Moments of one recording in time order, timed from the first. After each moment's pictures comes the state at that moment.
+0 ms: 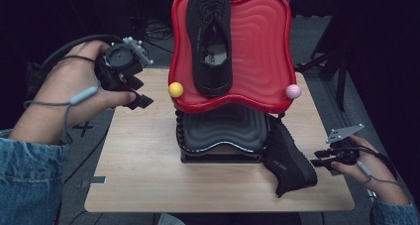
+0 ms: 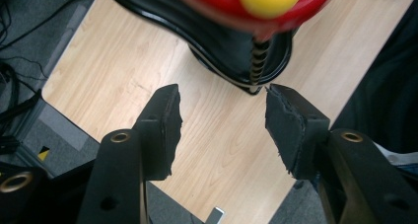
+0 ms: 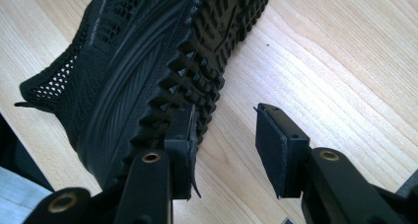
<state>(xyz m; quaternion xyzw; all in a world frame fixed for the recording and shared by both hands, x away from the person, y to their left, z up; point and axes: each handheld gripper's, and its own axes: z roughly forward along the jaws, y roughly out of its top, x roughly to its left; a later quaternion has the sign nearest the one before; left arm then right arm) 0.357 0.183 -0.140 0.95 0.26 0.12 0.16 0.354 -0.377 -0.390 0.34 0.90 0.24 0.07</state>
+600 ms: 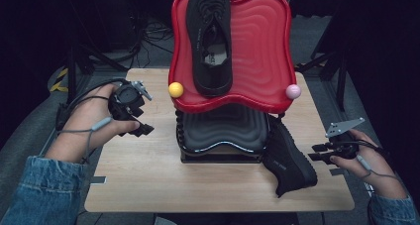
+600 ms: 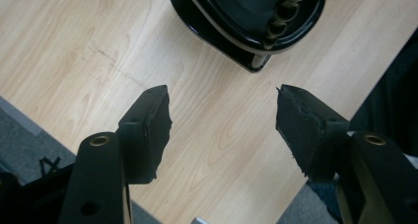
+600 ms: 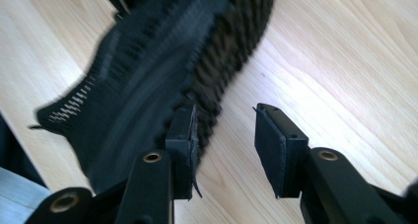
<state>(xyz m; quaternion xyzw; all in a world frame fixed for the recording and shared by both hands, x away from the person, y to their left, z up) 0.372 0.202 -0.241 0.94 0.30 0.08 0.16 0.363 -0.367 -0.374 0.32 0.91 0.26 0.08</state>
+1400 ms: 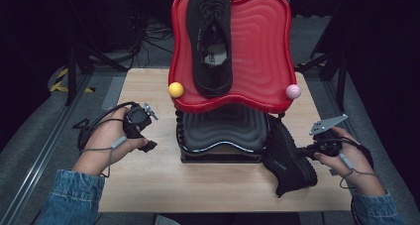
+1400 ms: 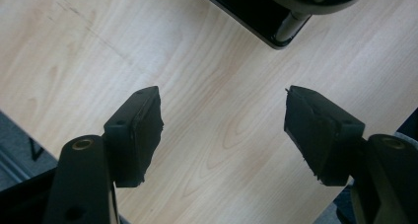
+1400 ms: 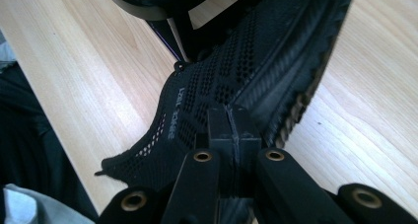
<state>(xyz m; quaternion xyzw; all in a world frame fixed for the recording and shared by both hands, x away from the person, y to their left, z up) 0.376 0.199 -0.313 0.93 0.33 0.08 0.12 0.366 -0.321 -0.370 0.31 0.90 0.29 0.04</state>
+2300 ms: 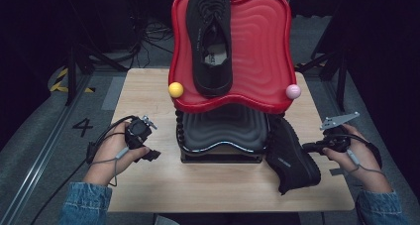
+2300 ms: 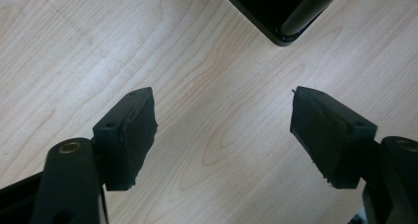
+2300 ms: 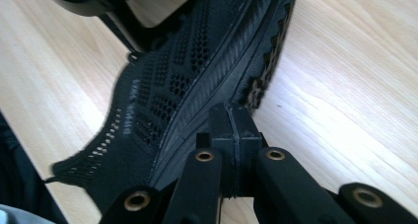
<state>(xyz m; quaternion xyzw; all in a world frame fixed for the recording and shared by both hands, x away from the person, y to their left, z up) 0.375 0.208 -0.367 0.91 0.37 0.05 0.16 0.376 -0.356 -0.374 0.36 0.88 0.29 0.06</state>
